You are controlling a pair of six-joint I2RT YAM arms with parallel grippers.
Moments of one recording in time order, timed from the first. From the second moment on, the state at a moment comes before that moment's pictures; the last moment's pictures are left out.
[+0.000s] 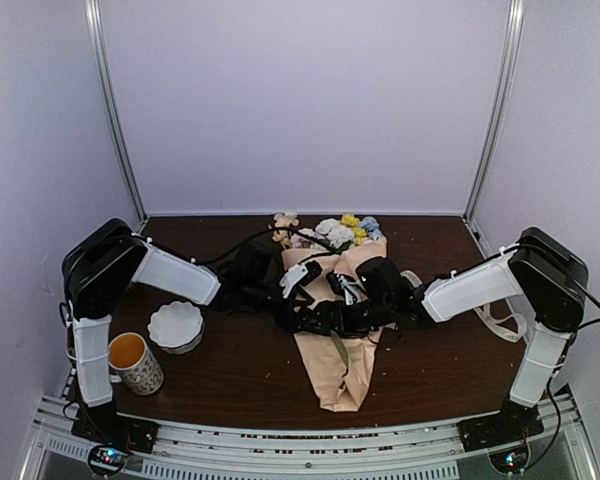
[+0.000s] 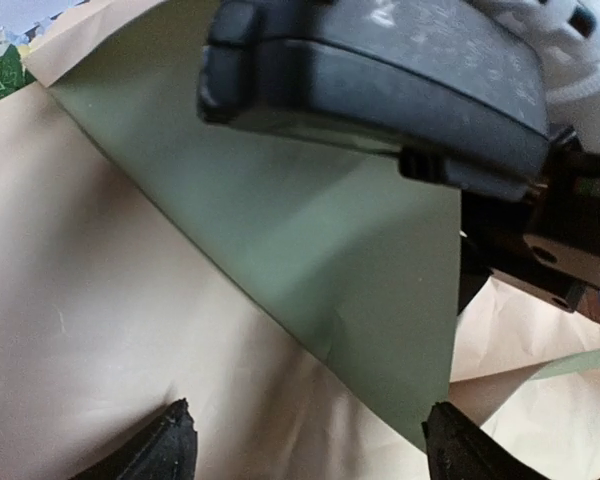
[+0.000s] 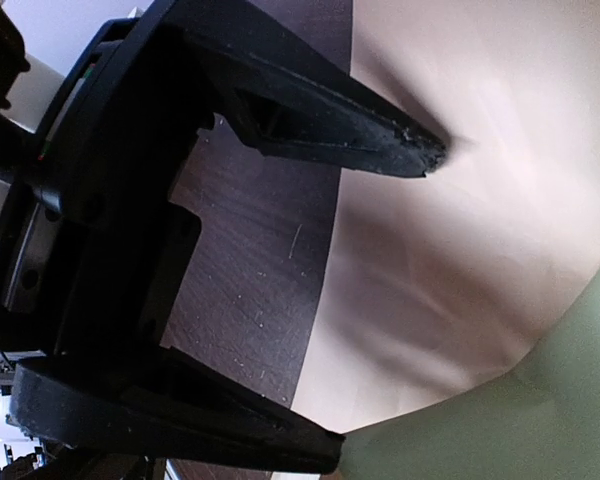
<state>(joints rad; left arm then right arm) -0.79 2.04 1.14 0.24 0.58 0.13 0.81 1.80 0.87 0.28 -0.39 0.73</state>
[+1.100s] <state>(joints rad) -0.80 2.08 1.05 0.55 0.56 0.06 0.80 1.80 0.87 0.27 -0.37 0.76</state>
